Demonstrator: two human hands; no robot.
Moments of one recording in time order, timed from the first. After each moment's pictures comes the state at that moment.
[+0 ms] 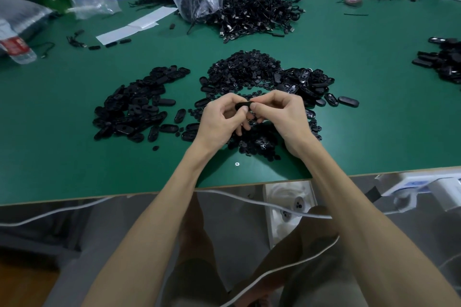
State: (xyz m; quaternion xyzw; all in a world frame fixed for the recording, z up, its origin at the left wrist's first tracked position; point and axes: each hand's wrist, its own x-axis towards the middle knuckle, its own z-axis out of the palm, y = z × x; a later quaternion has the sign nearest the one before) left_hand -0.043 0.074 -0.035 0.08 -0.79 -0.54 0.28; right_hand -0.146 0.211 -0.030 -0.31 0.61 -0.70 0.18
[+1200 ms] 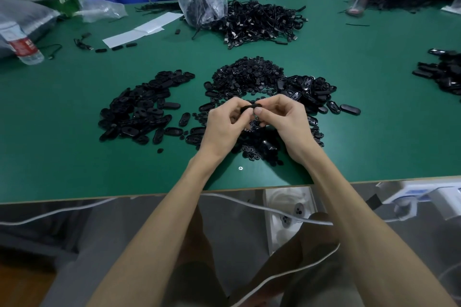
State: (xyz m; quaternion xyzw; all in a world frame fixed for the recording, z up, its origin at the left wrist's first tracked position) left_hand -0.043 0.078 -0.036 0.10 -0.82 -0.45 0.33; right_hand -0.143 0.213 -0.027 -0.32 0.62 -0.70 0.17
